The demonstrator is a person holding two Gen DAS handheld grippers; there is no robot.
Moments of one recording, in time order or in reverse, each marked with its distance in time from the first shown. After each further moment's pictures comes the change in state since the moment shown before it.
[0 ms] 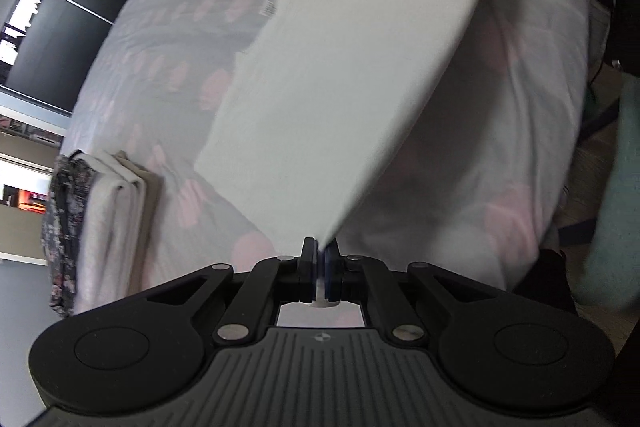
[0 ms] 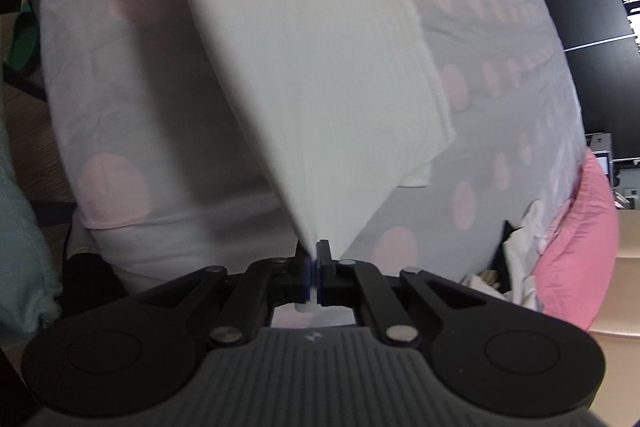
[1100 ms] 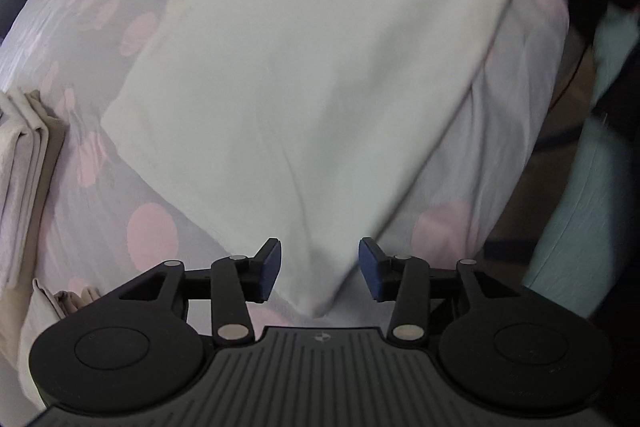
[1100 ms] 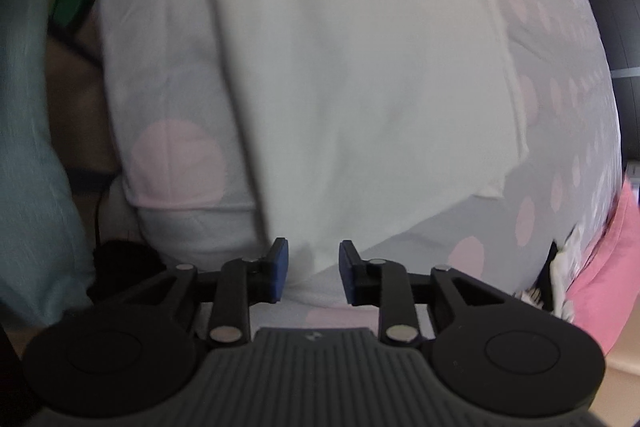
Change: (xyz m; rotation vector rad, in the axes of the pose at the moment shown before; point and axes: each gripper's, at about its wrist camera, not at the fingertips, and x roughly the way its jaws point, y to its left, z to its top) left arm 0.036 0.022 -0.001 -0.203 0.056 -0.299; right arm 0.000 0.036 0.007 -0.016 -0.003 0.104
